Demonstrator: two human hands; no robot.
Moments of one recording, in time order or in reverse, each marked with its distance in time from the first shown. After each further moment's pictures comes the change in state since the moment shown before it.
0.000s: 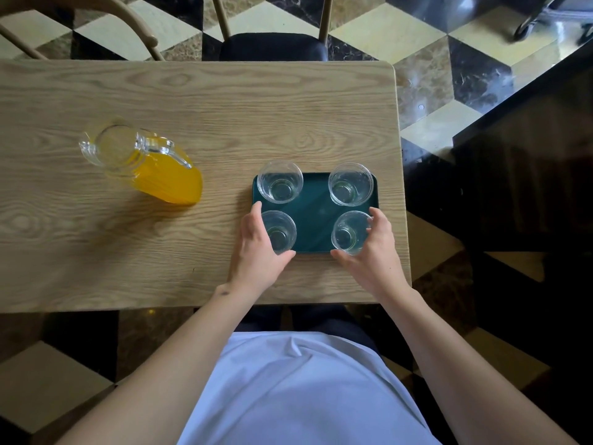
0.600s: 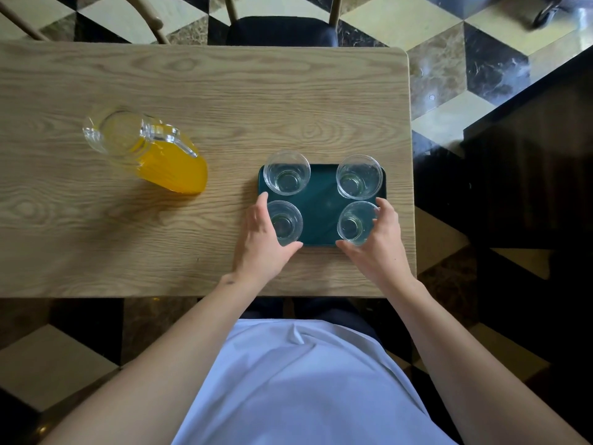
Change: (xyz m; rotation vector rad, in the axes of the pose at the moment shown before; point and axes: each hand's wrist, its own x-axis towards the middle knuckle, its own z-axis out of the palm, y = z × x) left_hand 0.003 -0.003 0.002 -0.029 -0.020 -0.016; right_hand 0.007 -0.003 0.003 -0.010 0.011 0.000
